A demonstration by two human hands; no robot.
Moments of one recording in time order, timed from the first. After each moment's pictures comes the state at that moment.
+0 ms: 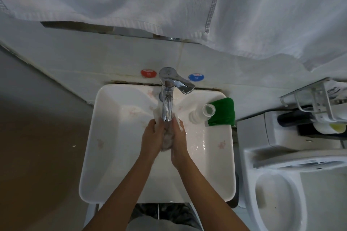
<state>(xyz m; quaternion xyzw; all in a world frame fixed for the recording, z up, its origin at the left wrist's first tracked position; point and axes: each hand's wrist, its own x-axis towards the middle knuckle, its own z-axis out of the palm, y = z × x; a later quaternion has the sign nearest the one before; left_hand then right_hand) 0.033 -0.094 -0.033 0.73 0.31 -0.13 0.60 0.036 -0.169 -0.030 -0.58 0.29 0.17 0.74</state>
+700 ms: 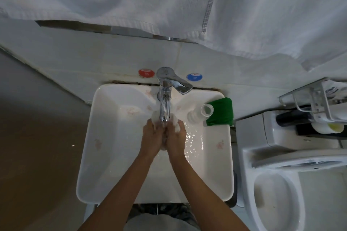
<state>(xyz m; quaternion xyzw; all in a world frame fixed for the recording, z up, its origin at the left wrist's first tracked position) 0.036 -0.098 -0.037 0.72 0.29 -0.13 0.62 0.037 -0.166 -0.039 -0.70 0.27 0.06 0.66</state>
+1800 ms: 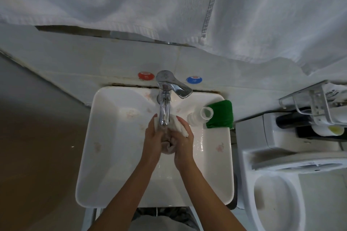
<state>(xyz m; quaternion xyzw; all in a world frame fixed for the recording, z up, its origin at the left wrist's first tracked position) 0.039 -0.109 -0.052 0.70 0.31 -0.12 0.63 0.036 -0.192 -0.029 -0.56 0.29 0.14 0.76</state>
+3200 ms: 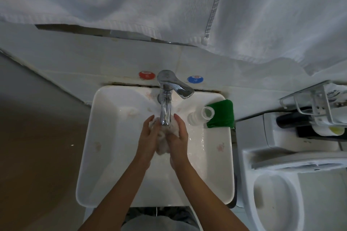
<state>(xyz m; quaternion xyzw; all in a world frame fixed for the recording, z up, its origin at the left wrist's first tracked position) 0.036 -0.091 -0.015 0.64 0.31 -0.14 0.68 0.030 -0.174 -0.039 -0.63 0.25 0.12 0.73</state>
